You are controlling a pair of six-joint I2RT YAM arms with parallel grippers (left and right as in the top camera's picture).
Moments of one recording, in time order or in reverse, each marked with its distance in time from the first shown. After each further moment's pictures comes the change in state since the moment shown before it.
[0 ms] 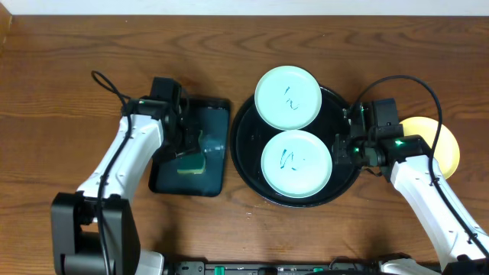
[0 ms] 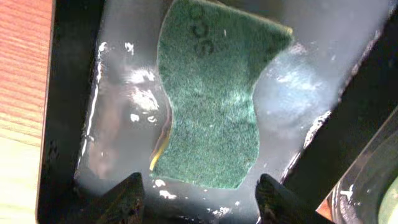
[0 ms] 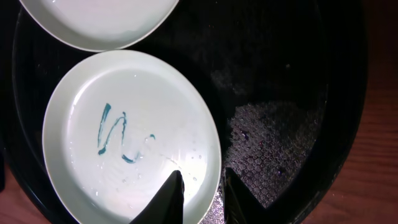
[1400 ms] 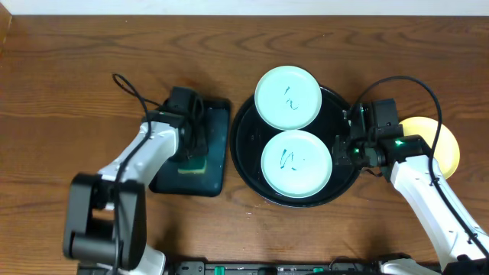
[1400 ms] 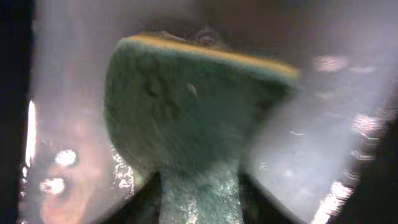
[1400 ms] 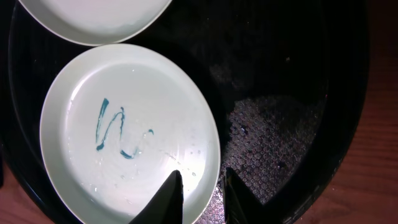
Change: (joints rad) left arm -0.071 0.092 -0.126 0.287 -0.073 -0.035; right arm 0.000 0.000 0.000 -0.016 0.000 0.000
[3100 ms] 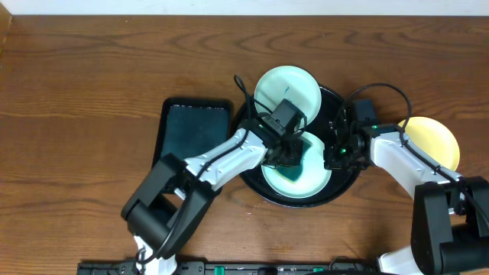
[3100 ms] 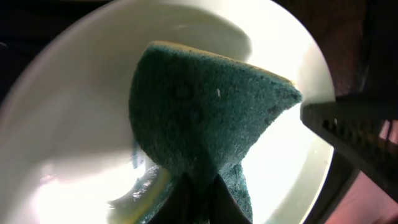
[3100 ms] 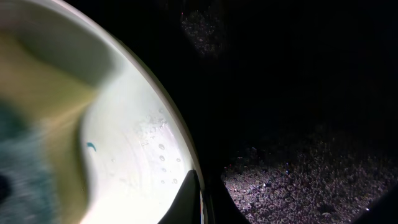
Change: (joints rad) left arm -0.551 0.211 0.240 0.206 0.286 -0.183; right arm 0.000 0.316 0.004 0.067 -0.041 -0.011
